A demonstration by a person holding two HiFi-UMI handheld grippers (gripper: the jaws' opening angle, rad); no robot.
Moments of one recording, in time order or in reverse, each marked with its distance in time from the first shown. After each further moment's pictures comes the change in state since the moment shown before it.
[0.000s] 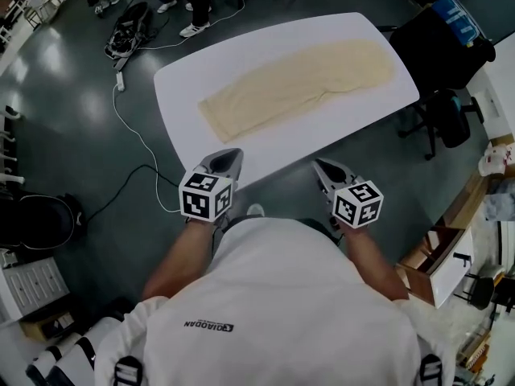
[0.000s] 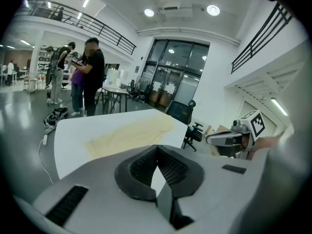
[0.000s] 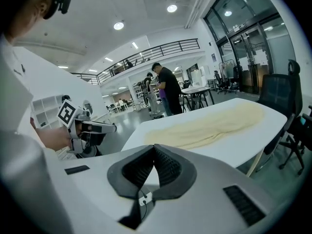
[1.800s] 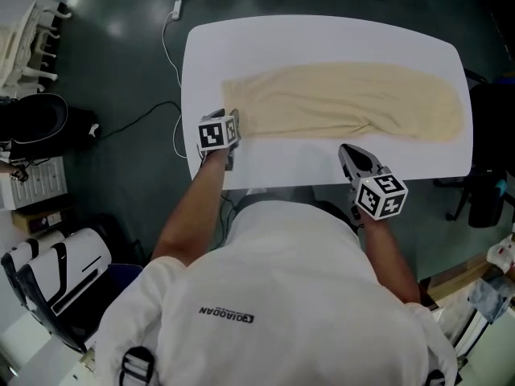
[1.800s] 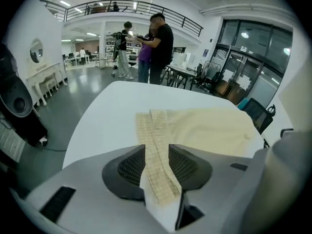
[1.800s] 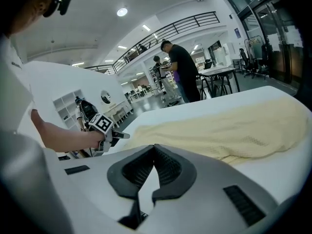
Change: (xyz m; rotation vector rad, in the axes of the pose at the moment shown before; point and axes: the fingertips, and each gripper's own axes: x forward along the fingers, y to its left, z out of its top) left arm 0.153 0.216 -0.063 -0.457 0.185 0.677; right arm 0.144 -0.177 0.046 -0.044 0.221 0.291
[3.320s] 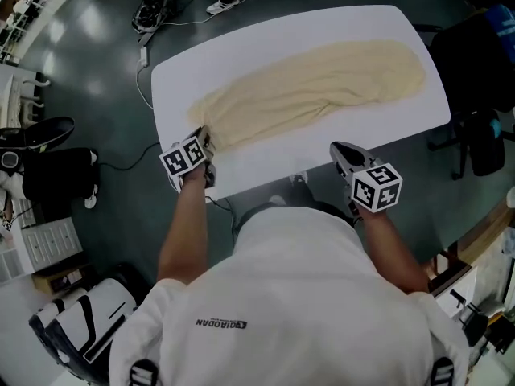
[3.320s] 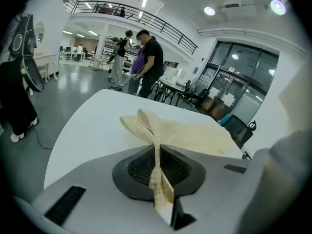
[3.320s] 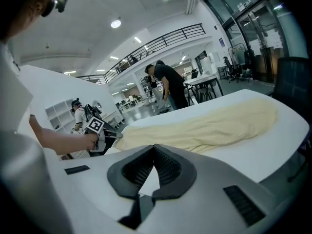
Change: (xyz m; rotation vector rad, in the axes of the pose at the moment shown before) left arm -0.048 -0.038 0.008 -0.067 -0.133 -0.196; right arm -0.097 -0.002 -0.025 0.071 -0.128 -0.108
